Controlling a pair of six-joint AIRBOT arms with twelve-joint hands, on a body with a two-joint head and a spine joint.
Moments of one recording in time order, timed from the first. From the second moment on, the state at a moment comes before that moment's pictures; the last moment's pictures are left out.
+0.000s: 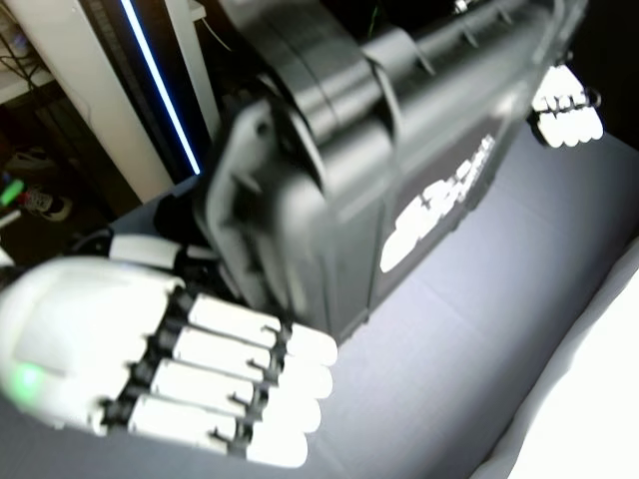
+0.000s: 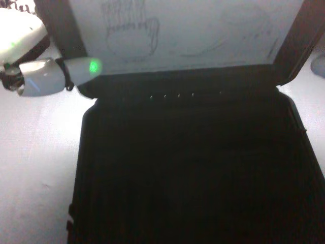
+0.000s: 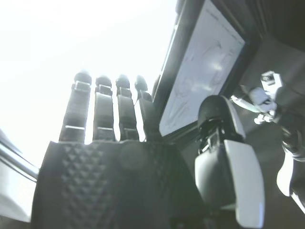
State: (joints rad) left arm 0.67 -0.88 1.15 -0.06 -0.93 0.81; right arm -0.73 -0.83 1.19 -0.04 0.97 -0.66
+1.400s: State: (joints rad) left arm 1.10 -0.68 0.95 -0.17 -1.15 0.80; right arm -1.06 -0.78 1.08 0.04 1.18 -0.61
